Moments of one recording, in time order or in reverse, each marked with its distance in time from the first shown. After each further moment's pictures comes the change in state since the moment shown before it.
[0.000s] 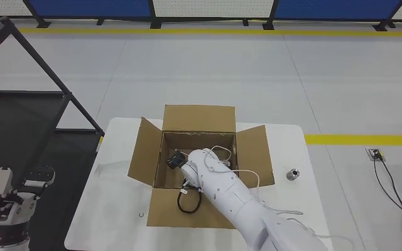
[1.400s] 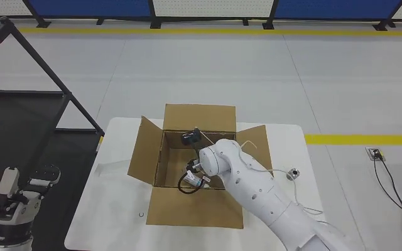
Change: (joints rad) left arm -0.004 0.003 0.007 -0.008 0.000 -0.012 -0.044; right arm -0.157 0.340 0.244 -0.722 -0.016 0.388 0.138
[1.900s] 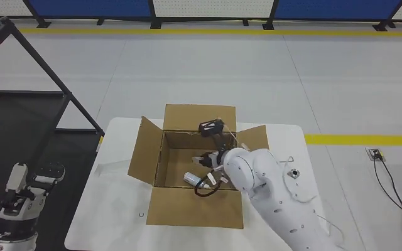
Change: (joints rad) left arm -0.023 0.001 0.017 0.002 0.036 0.017 0.001; right arm -0.228 0.147 0.230 -0.521 -0.208 0.024 0.081
